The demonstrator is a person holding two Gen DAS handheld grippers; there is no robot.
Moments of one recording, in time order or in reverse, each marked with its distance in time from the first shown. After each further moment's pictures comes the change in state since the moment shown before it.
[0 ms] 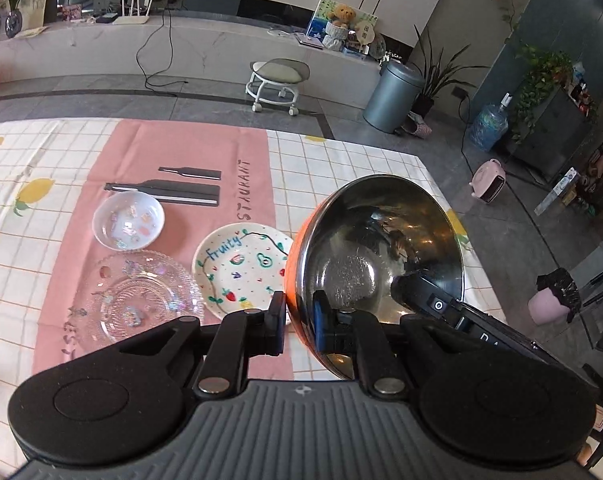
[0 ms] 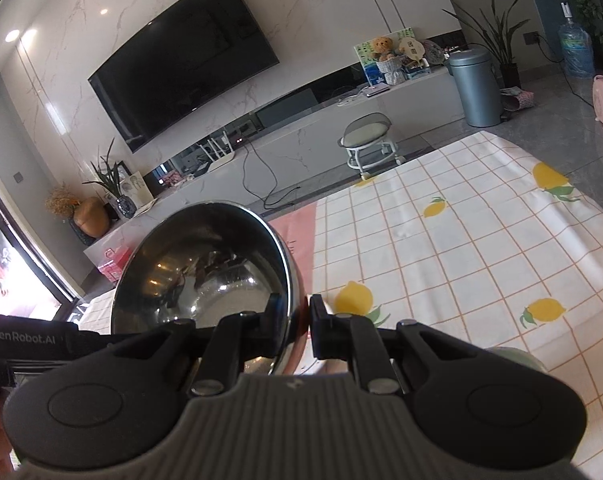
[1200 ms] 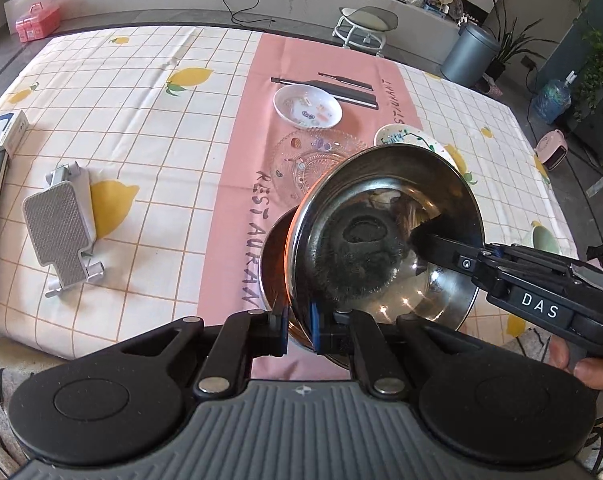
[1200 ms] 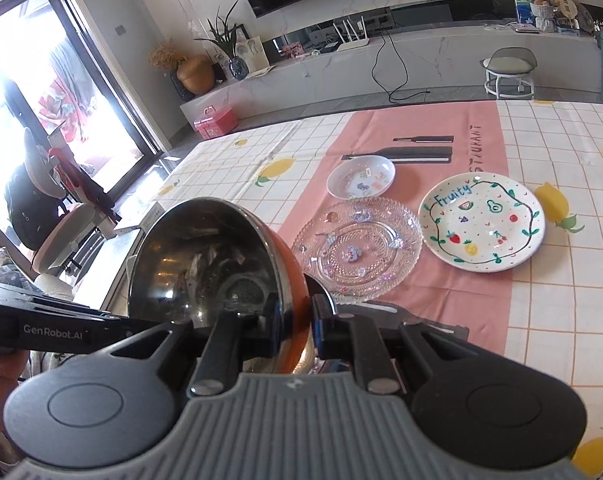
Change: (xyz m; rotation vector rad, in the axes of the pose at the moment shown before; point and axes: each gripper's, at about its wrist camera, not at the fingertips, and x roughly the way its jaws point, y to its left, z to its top) left arm -0.051 0.137 -0.083 -0.096 0.169 0.135; right arm 0.029 0.138 -0.091 -0.280 0.345 0.238
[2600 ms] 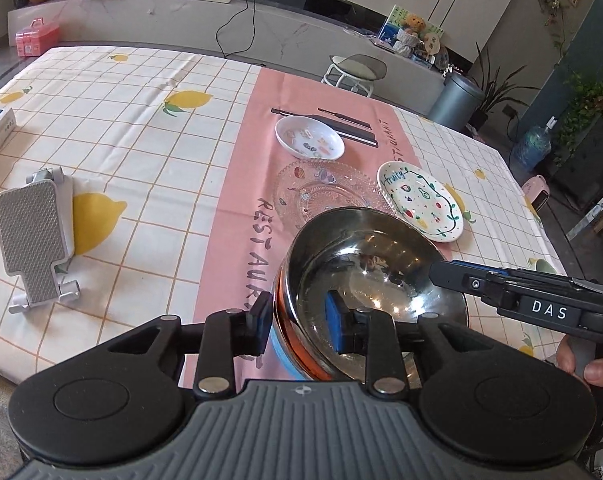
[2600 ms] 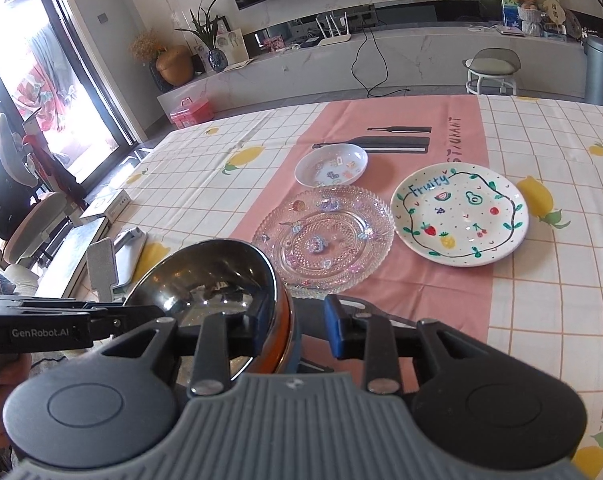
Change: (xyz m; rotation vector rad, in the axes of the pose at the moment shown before) left arm 0.026 0.028 -0.019 -0.039 -0.184 -0.088; right arm 0.021 -0.015 -0.007 -0.021 0.008 -0.081
